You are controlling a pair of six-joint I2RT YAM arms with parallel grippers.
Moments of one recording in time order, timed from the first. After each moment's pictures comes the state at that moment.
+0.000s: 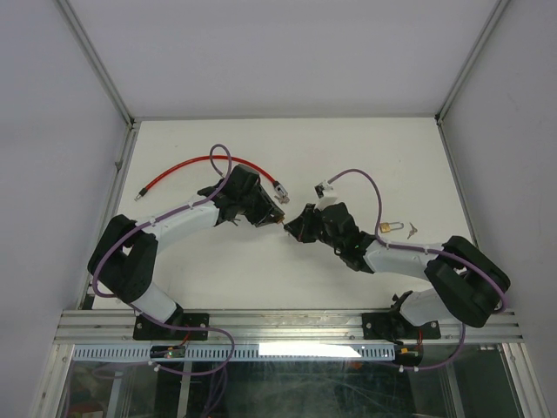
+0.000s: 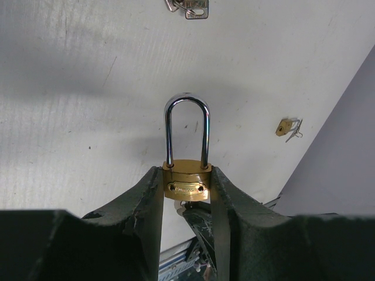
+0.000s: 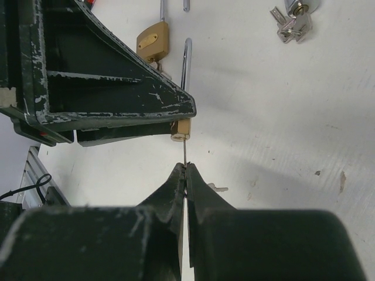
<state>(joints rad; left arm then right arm) -0.63 1.58 1.00 -0.27 0.14 -1.21 0.82 1.39 0.50 0.50 0.00 0.75</state>
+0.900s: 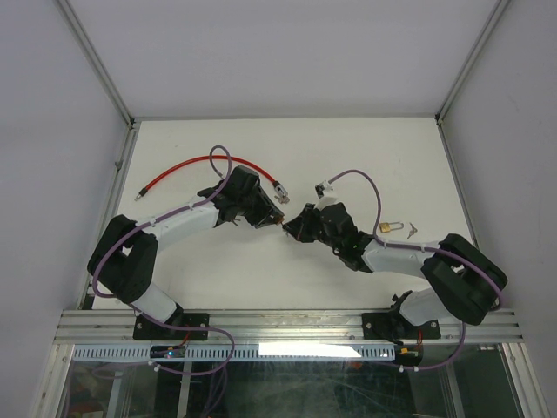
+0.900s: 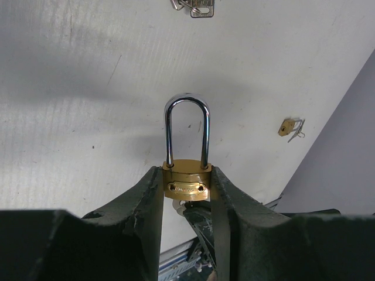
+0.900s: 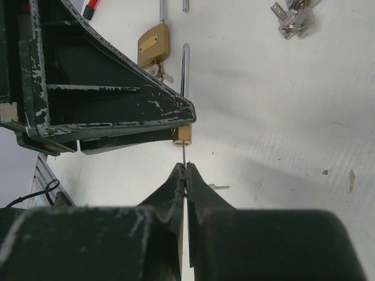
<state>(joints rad) -0.63 1.57 0.99 -0.27 0.14 -1.21 0.82 1.41 0.51 0.51 0.00 0.79</state>
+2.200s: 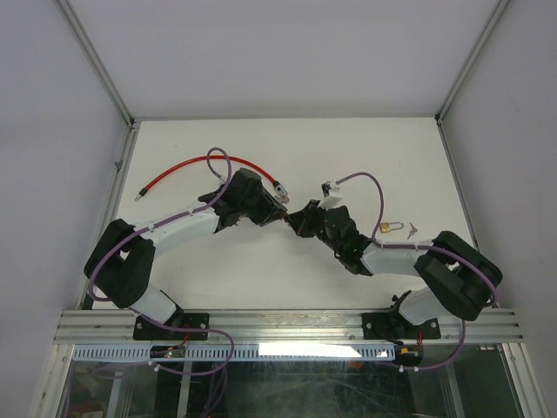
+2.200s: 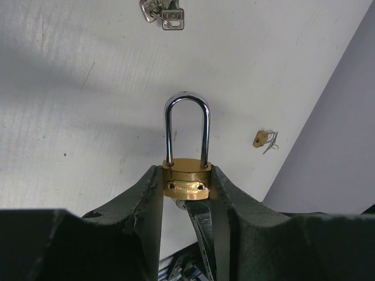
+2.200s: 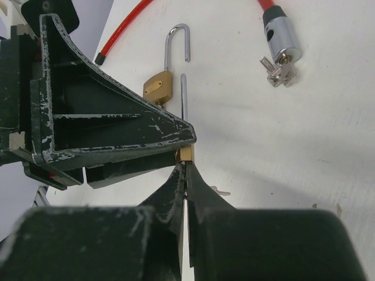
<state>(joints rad) -0.68 1.54 0.95 -0.18 0.07 -1.31 0.82 1.43 0.47 0.69 0.12 0.79</state>
